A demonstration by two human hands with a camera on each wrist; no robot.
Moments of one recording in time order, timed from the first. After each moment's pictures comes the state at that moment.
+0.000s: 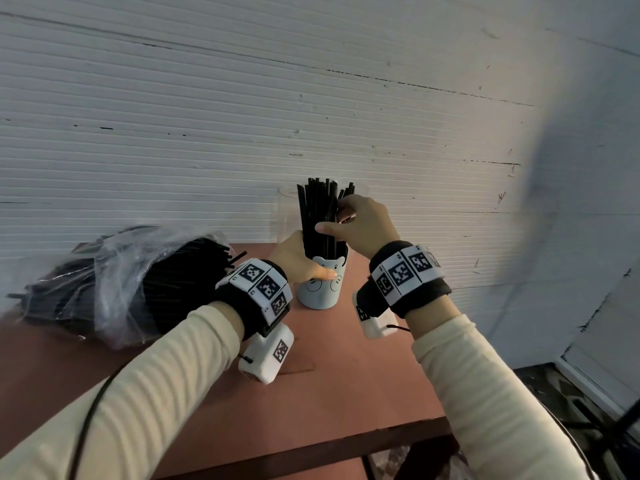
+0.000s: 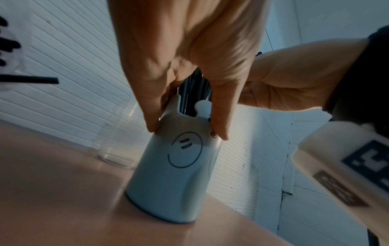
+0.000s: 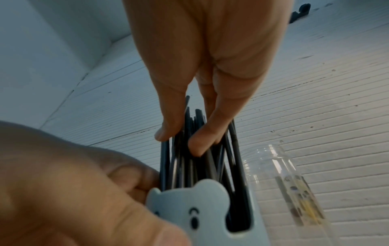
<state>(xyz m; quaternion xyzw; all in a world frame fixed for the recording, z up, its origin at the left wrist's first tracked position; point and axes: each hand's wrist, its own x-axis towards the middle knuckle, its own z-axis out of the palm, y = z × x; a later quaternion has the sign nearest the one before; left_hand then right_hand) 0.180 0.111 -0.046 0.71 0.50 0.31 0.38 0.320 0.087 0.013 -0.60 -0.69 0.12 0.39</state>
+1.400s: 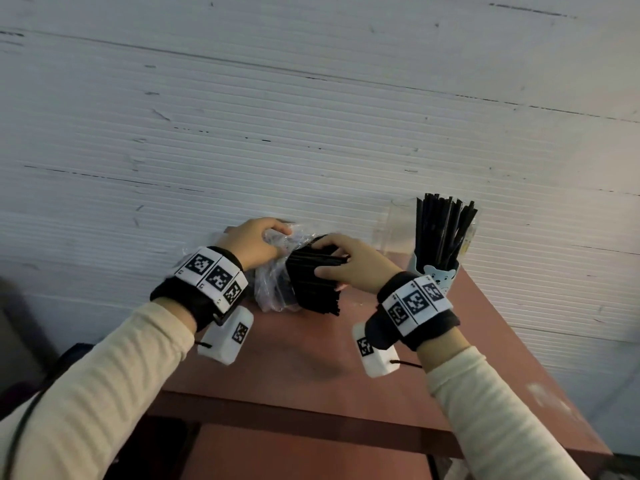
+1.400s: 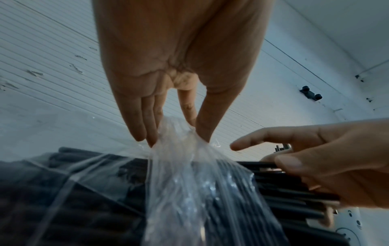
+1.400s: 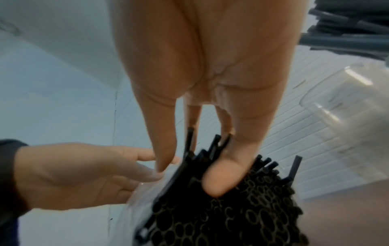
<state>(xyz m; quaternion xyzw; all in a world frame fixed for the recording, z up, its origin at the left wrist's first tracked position) -0.046 0.043 -0.029 0.65 0.65 0.34 0.17 0.169 0.052 -0.021 -0.44 -0.81 0.32 0.24</state>
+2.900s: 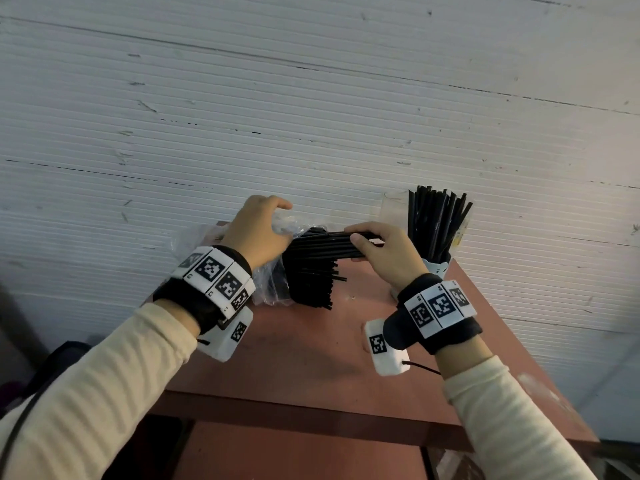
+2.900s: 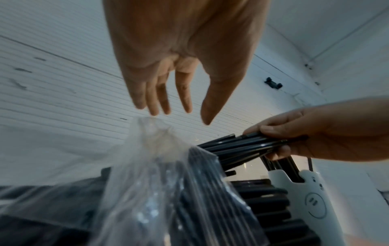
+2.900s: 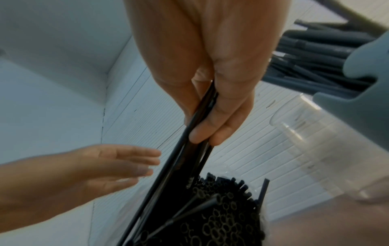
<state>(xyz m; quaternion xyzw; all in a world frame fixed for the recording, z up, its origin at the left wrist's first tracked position) -0.019 0.034 -0.020 0.68 0.62 0.40 0.07 0.207 0.058 -0.027 -0.44 -0.73 0.28 0.45</state>
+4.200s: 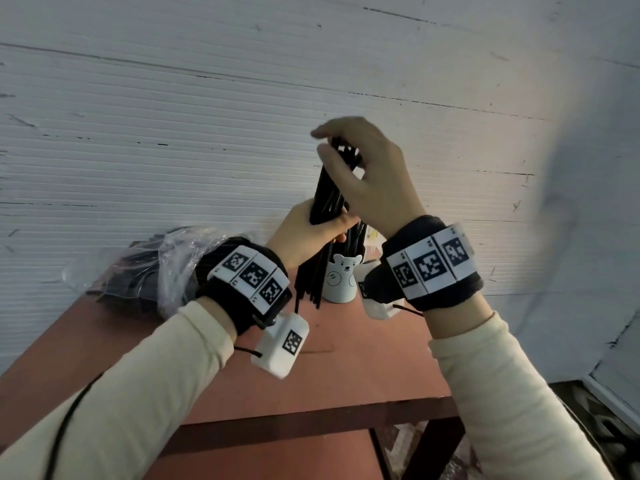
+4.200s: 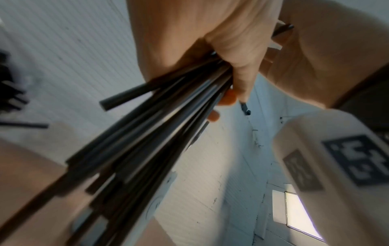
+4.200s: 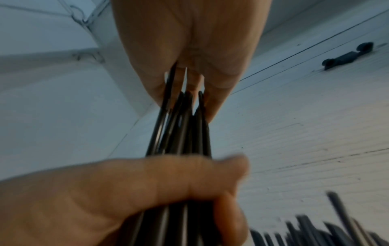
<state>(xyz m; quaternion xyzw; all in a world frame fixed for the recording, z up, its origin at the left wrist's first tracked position) 0.153 0.023 0.020 0.69 0.37 0.49 0.37 0.266 -0.002 0.086 -0.29 -0.78 -0.05 0.55</state>
